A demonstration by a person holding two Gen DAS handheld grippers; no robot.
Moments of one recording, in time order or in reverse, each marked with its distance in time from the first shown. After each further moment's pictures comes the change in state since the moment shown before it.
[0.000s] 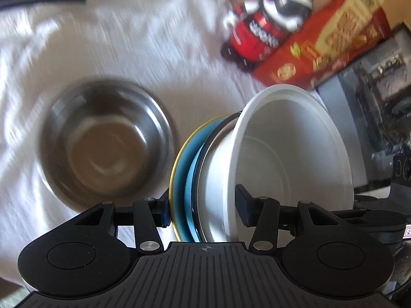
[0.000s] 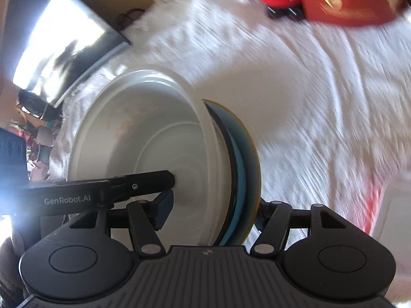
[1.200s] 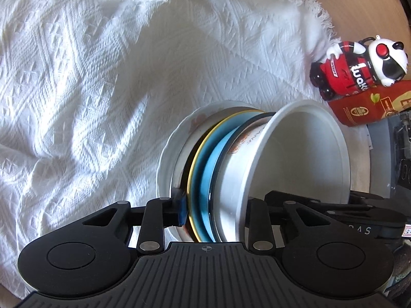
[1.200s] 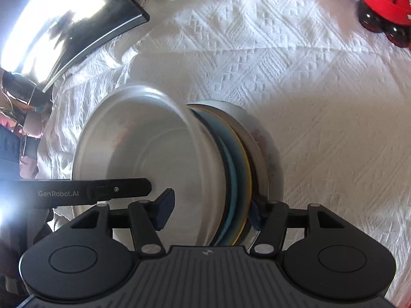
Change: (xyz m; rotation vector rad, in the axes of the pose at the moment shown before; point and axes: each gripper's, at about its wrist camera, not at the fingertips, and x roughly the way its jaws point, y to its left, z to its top) left arm 0.013 0.161 0.044 -0.187 0.124 0.008; right arm 0.131 0.075 0.079 -0.045 0.129 -0.035
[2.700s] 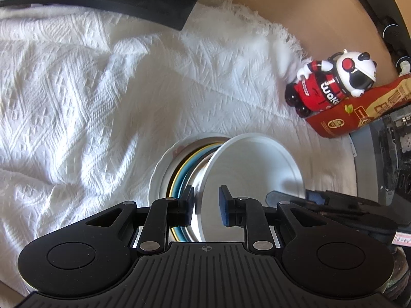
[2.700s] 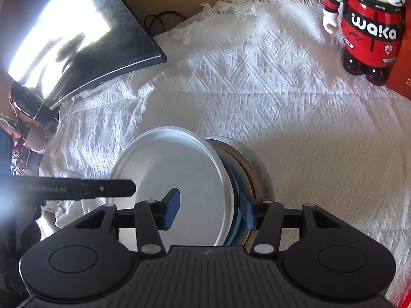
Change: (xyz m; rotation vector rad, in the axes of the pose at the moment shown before) left arm -0.046 -0.028 0.002 0.071 -0.127 0.000; right arm -0.046 0.020 -0.012 -0.050 -0.174 -0.037
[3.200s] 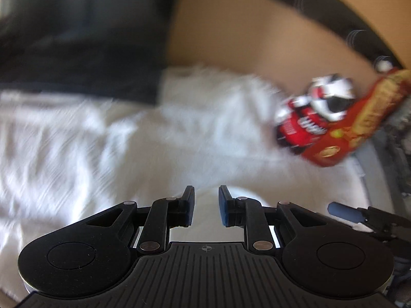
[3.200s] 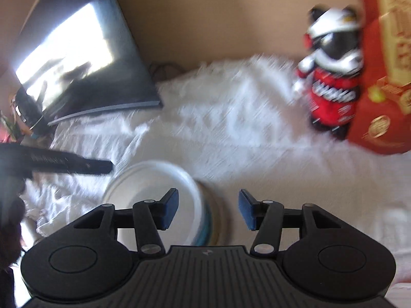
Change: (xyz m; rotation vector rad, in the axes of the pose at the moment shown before) left arm -0.045 -0.083 -0.002 0.190 -0.279 0.104; right arm -0.073 -0.009 -0.020 -0.119 -0.276 -0.105
